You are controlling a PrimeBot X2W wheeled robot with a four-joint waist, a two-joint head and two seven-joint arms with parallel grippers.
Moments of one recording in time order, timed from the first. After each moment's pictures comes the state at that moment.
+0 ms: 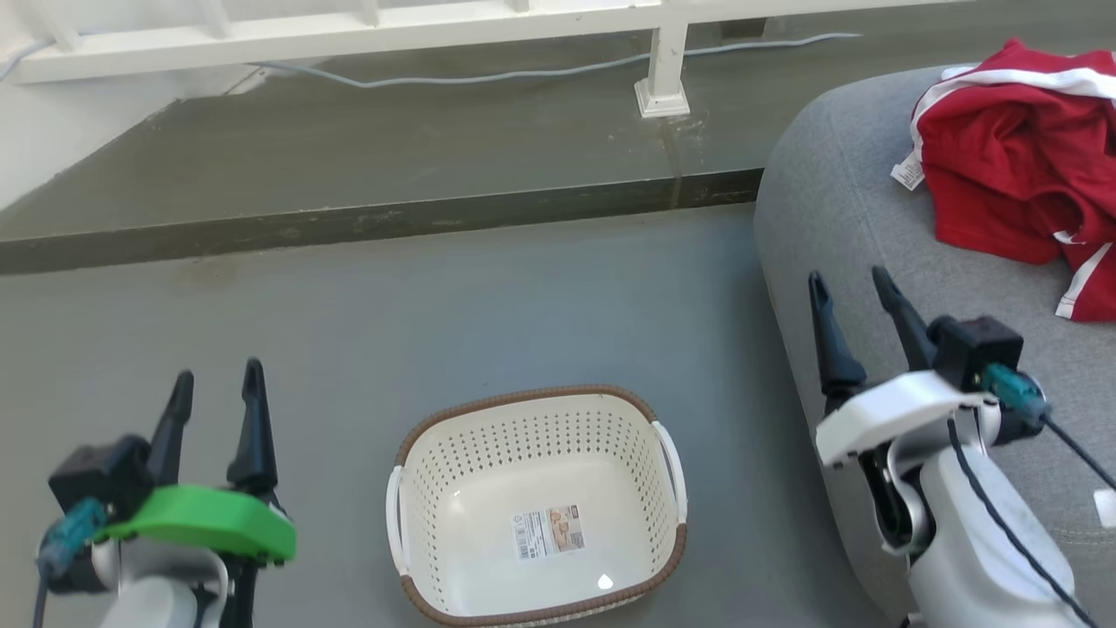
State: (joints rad) left arm -0.10 0.28 -0.29 0.14 -0.65 0.12 -0.25; right arm -0.24 -0.09 0.20 0.37 0.25 0.01 -0.25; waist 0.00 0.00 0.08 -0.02
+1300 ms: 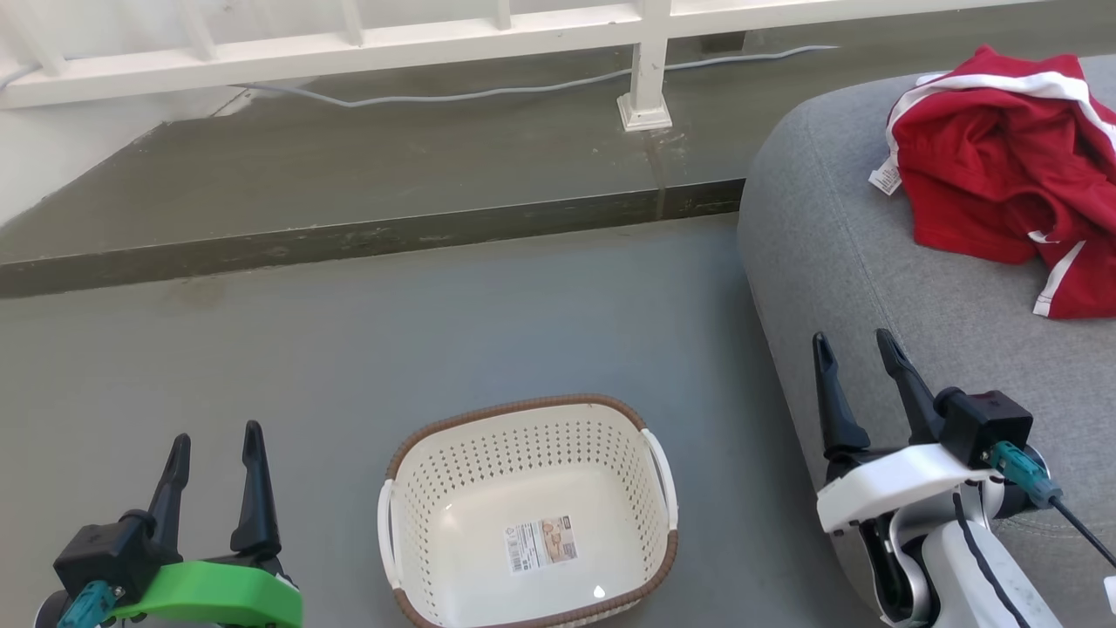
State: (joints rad) left arm 0.09 0.21 -0.19 0.01 -0.52 0.12 -0.25; right arm -0.05 -0.07 0.19 0.20 0.25 -0.03 -0.25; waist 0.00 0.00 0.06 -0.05
